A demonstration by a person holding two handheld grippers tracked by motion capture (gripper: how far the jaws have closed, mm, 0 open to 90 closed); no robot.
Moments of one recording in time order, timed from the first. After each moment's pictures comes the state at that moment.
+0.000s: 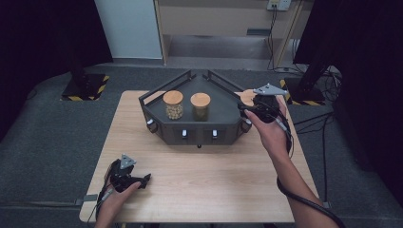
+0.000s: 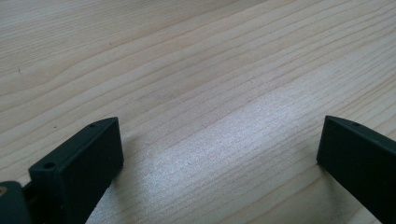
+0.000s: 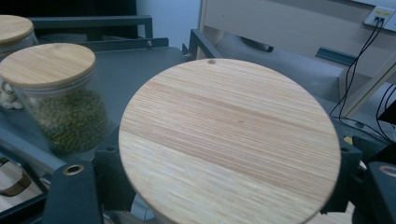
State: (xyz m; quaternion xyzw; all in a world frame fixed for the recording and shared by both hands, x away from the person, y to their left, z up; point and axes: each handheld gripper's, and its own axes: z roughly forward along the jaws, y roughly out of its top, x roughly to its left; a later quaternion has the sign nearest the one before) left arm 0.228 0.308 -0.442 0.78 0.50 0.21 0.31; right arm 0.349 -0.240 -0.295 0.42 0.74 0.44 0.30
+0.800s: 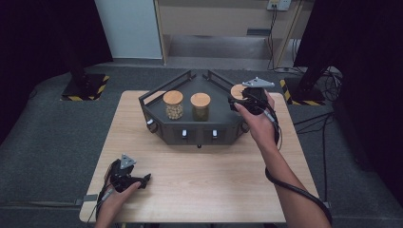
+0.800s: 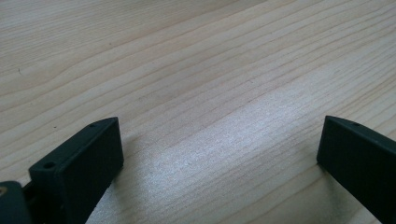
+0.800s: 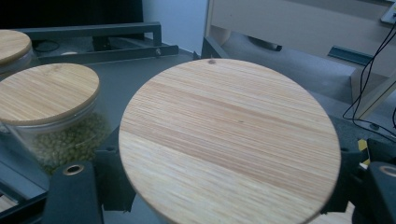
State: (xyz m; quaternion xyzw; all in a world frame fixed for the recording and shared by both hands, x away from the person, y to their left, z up) left arm 0.228 0.308 -0.442 0.78 0.50 0.21 0.31; right arm 0.378 -0.214 -0.296 0.42 0.74 0.44 0.29
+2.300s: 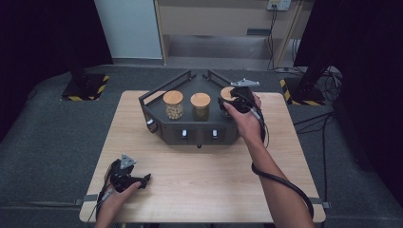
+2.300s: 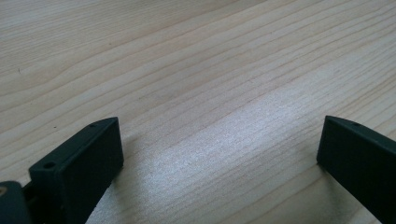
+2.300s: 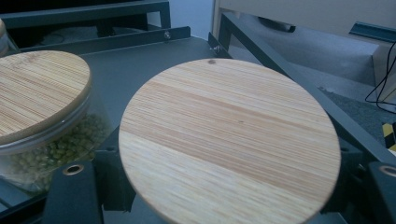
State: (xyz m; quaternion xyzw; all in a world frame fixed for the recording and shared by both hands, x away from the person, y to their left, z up) left arm 0.228 0.308 -0.442 0.78 0.50 0.21 0.31; right arm 0.408 -0.188 -0.315 0.44 0.75 0.43 0.25
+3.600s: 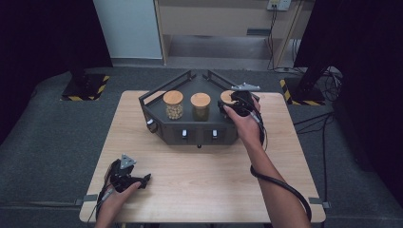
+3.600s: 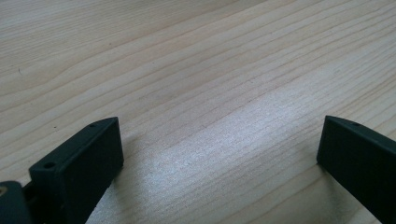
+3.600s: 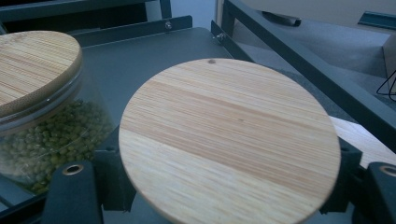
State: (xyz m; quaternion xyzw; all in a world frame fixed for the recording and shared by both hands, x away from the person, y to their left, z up) left arm 0.228 0.308 -0.442 0.78 0.50 0.21 0.31; right arm 0.409 -0.192 -0.331 0.44 0.74 0.44 0.24
